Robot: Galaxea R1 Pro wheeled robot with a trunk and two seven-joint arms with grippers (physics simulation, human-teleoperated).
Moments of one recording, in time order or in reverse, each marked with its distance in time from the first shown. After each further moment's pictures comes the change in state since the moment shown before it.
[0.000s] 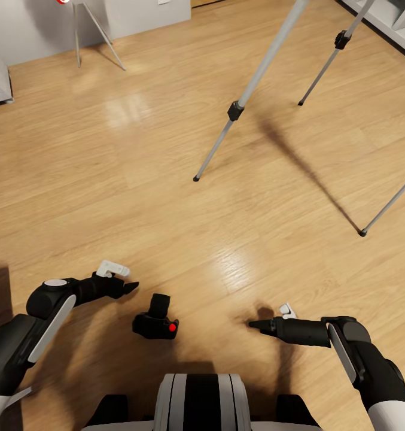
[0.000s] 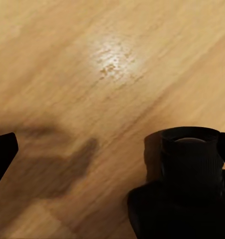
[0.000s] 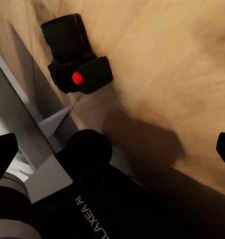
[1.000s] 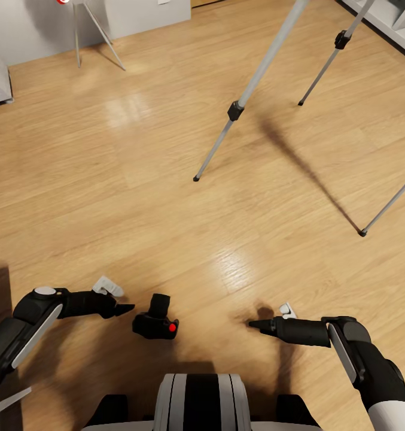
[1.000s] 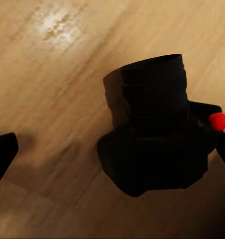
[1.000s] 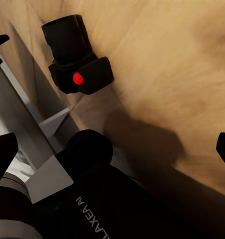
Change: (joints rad) left arm 0.000 0.124 -0.072 0.134 -0.044 -0.114 -0.365; right arm 0.000 0.000 -0.001 0.000 -0.003 0.000 0.000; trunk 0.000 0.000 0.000
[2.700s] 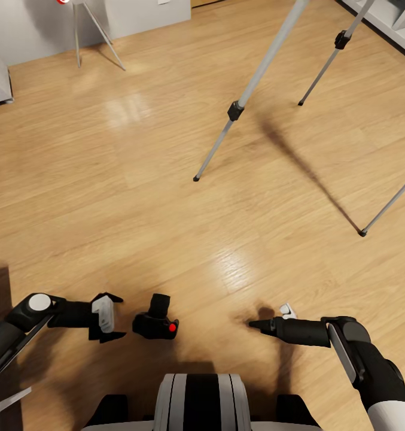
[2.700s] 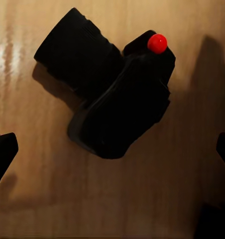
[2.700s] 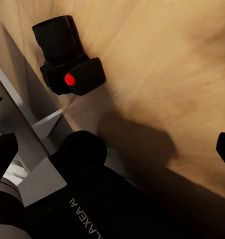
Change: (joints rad) left arm 0.000 0.100 -0.112 -0.011 -0.310 -0.418 -0.351; right arm 0.000 0.003 -0.003 0.000 0.000 0.000 -0.032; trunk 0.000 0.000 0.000
